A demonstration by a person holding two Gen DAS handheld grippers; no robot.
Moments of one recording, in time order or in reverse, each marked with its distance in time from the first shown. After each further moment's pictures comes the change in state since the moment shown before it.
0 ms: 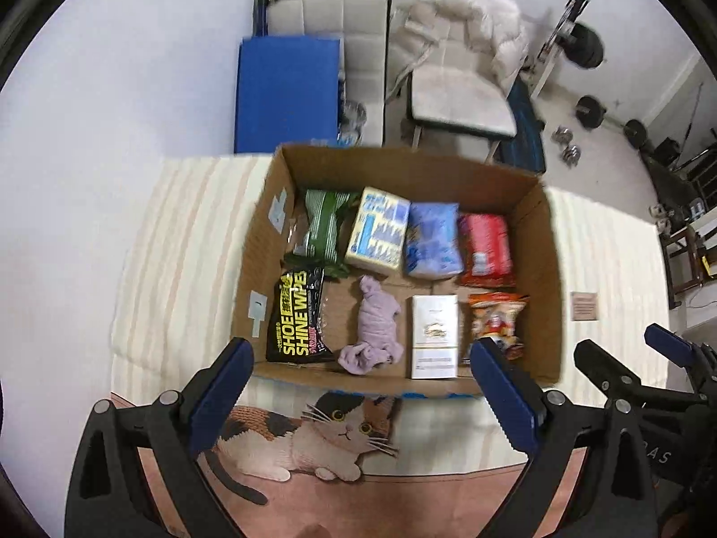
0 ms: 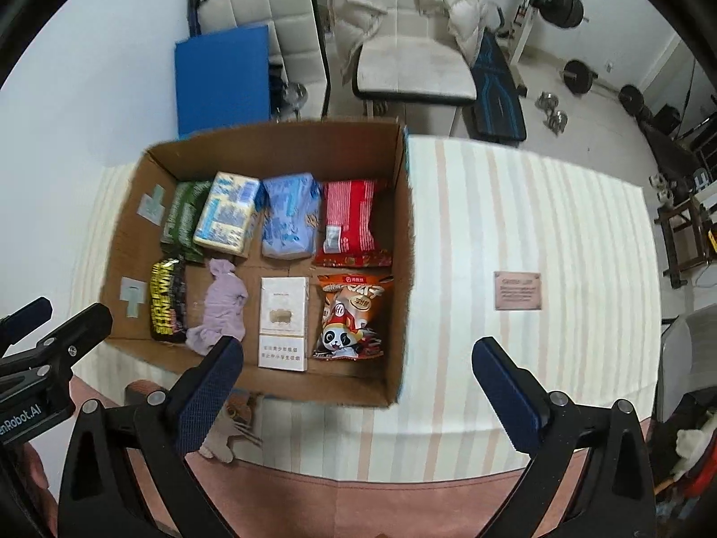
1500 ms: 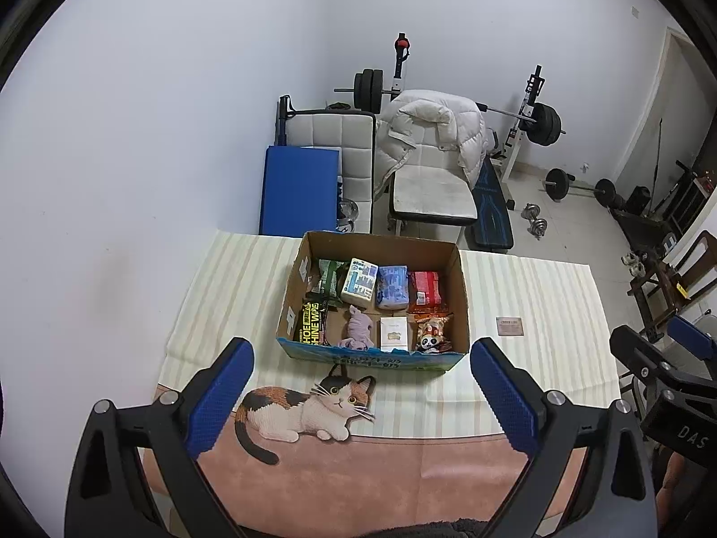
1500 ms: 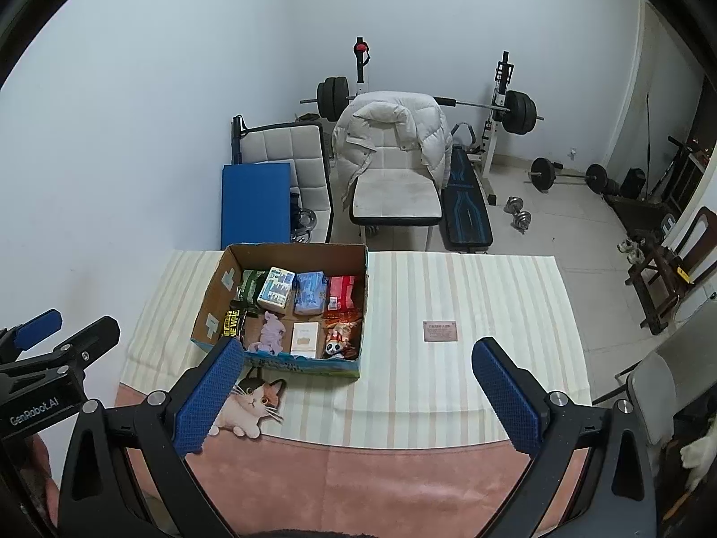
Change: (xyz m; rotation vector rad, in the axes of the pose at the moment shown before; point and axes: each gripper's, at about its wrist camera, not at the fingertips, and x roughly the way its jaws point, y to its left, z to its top) left arm -0.213 -0.019 -0.098 -0.012 -0.304 -0.008; right arm -0.282 -0.032 -0.131 -0.004 -0.401 0.000
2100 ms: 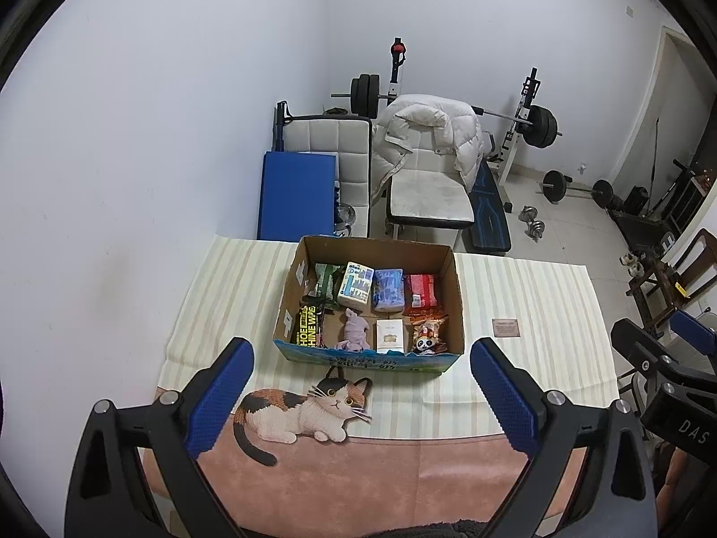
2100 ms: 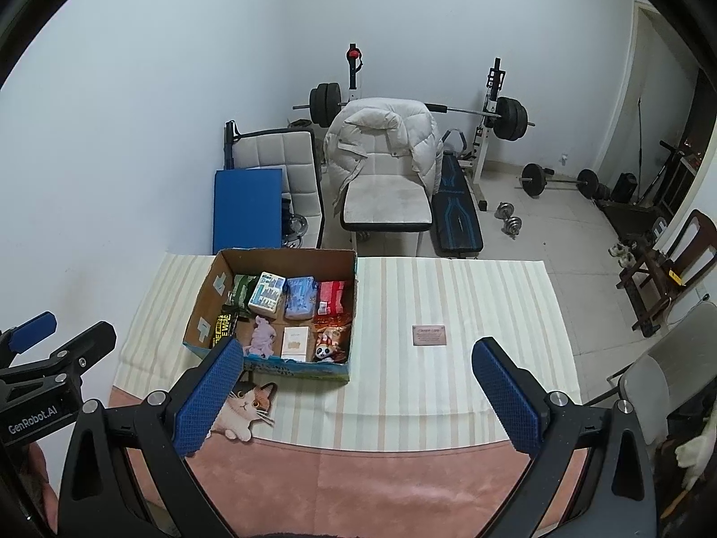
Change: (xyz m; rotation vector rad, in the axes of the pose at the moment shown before) left arm -0.006 -0.003 0.002 0.004 -0.010 -0.005; right arm -0.009 -0.006 -0.002 -0.006 -0.026 -0.026
